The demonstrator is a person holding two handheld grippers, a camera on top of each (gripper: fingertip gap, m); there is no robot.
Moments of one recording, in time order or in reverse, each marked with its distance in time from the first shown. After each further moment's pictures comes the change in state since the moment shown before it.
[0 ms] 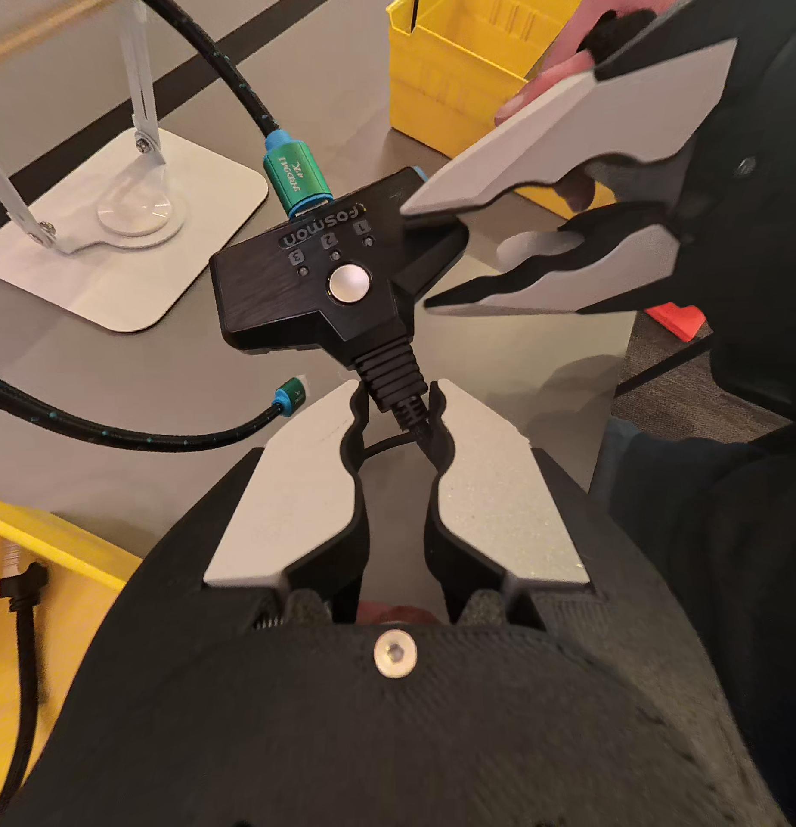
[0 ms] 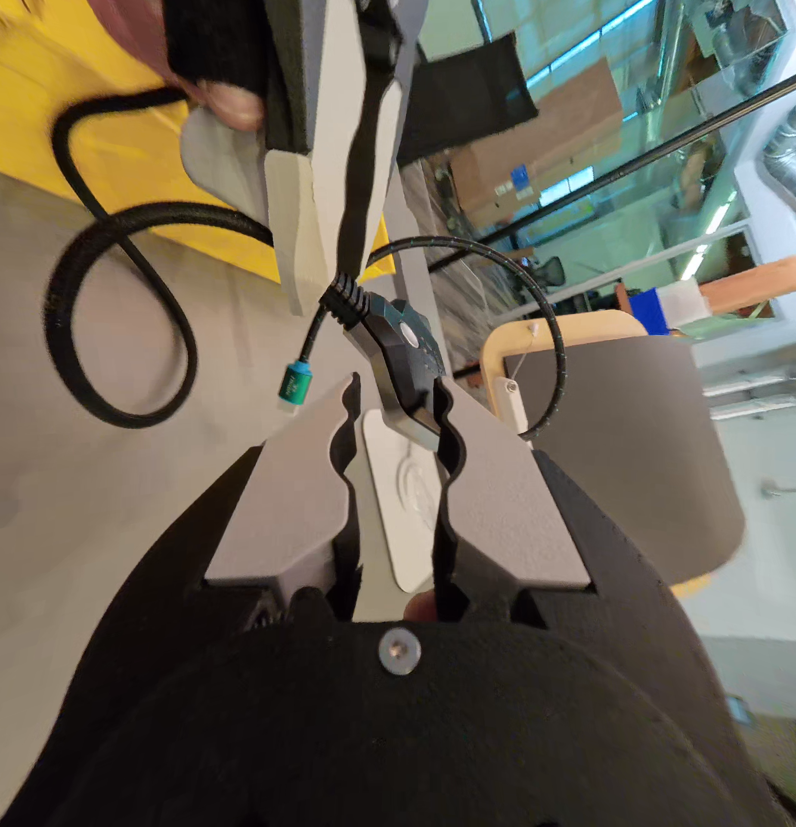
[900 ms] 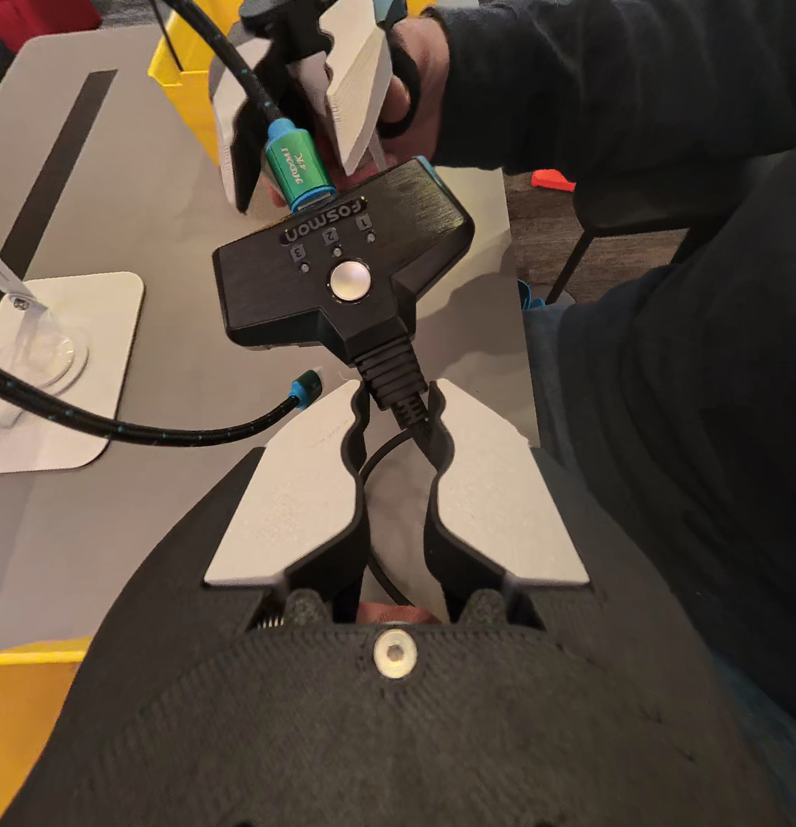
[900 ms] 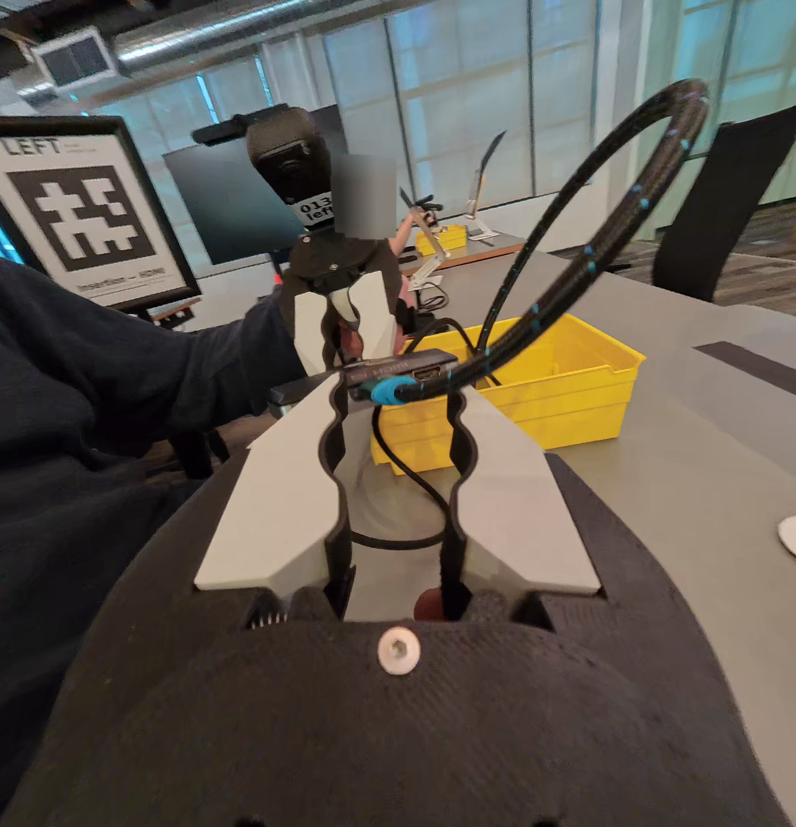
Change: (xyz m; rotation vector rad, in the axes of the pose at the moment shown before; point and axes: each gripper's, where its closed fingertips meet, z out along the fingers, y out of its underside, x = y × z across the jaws) left arm 0.058 0.012 -0.034 -0.034 0.253 0.440; right arm 0.006 -0.022 -0.053 0.652 -0.642 1.061
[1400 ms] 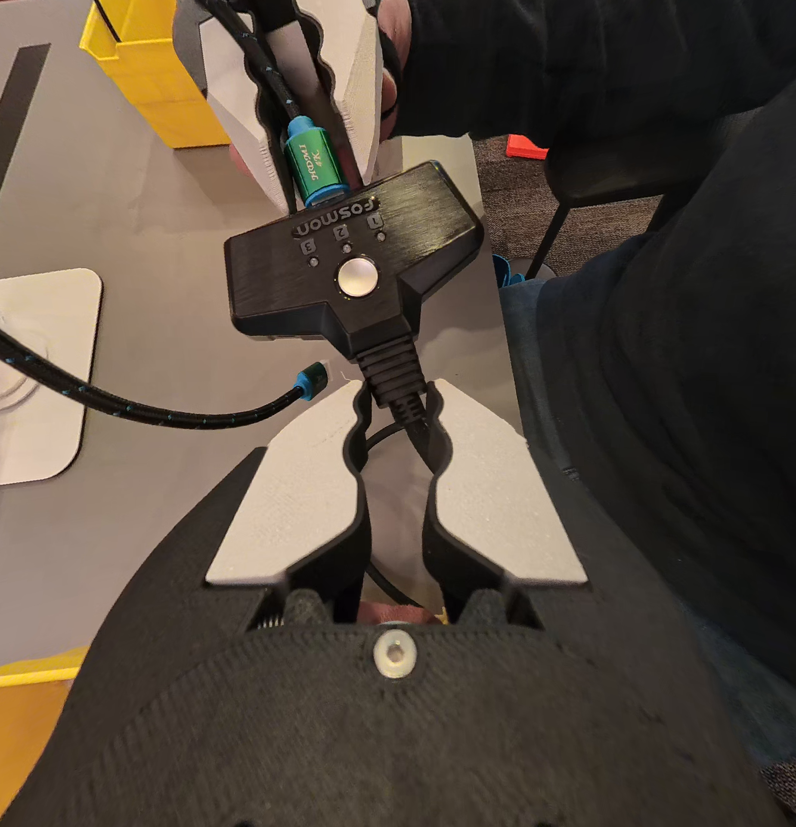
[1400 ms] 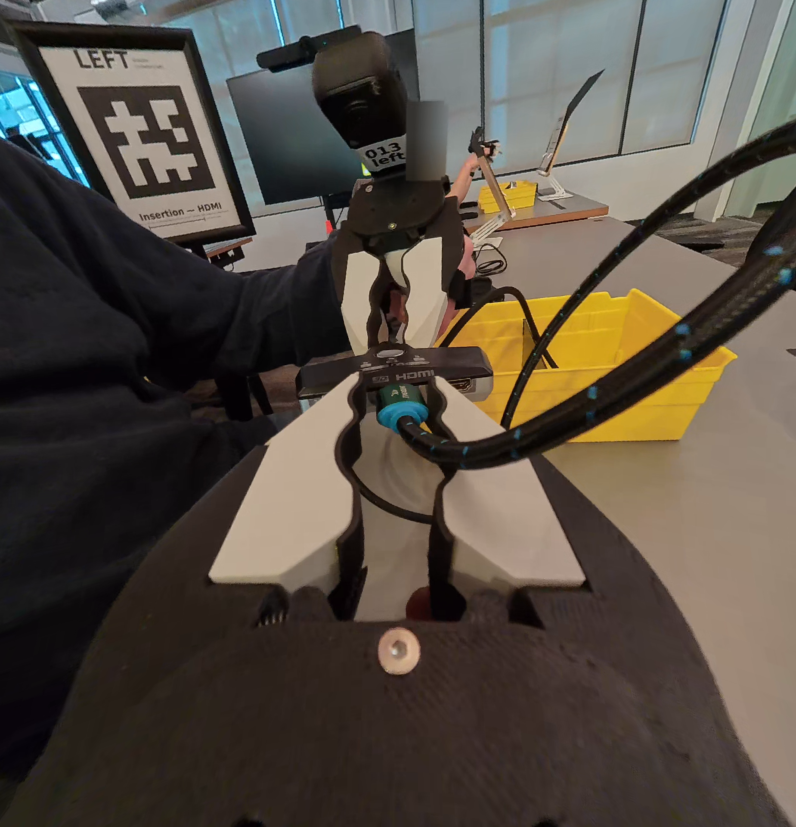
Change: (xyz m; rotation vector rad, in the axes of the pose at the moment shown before) left arm 0.014 0.006 0.003 -0.046 0.060 0.034; right arm -0.028 0.017 0.001 -0.111 -0.137 -0.068
